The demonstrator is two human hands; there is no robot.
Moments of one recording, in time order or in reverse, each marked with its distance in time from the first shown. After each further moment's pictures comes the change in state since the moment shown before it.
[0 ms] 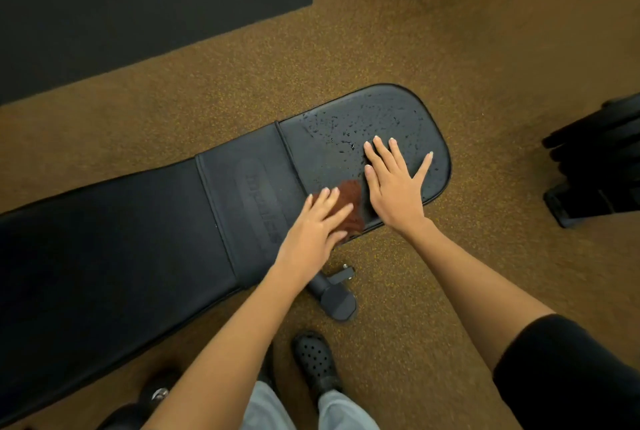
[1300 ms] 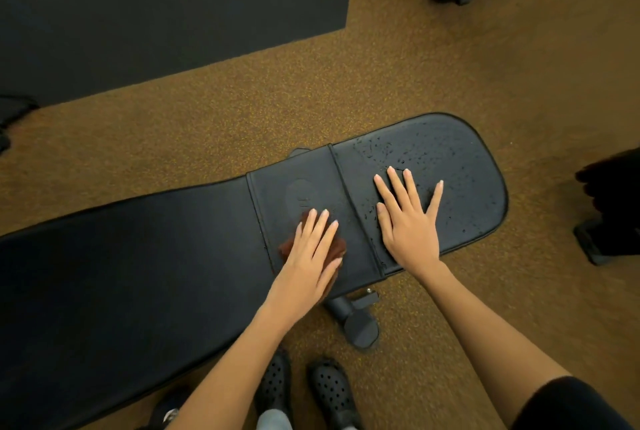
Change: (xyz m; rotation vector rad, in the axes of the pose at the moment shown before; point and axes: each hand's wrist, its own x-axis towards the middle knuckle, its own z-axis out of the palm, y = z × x) left_hand -0.055 -0.076 -0.012 0.100 0.039 -0.089; right_hand -0.004 -0.052 0.032 -0.157 0.081 -0.156
